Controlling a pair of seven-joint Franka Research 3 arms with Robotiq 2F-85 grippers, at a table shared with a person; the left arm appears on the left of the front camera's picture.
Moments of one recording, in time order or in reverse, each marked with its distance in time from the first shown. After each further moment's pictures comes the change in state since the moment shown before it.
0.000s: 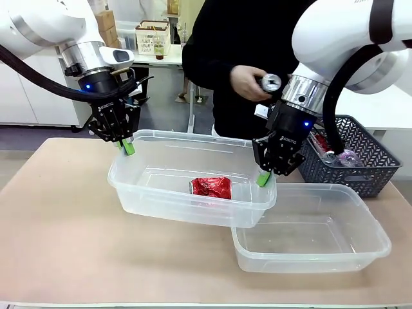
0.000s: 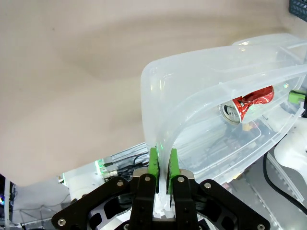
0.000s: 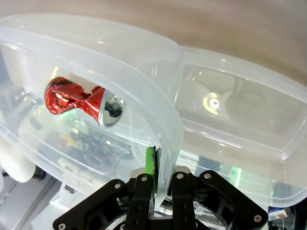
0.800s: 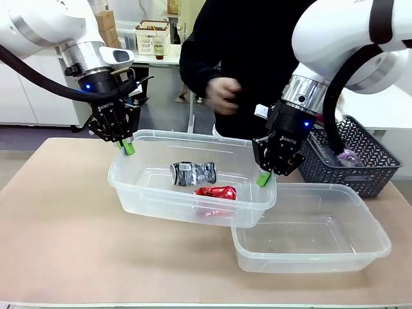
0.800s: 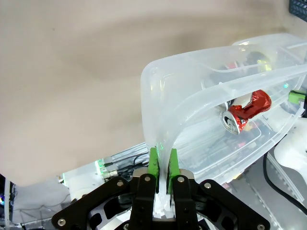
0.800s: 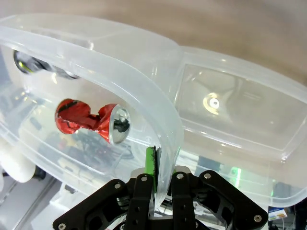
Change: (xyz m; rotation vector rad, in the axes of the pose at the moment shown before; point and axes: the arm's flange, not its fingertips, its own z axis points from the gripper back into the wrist) left arm 0.000 0.000 0.000 0.000 0.000 0.000; right arm 0.000 0.000 0.000 0.000 0.000 0.000
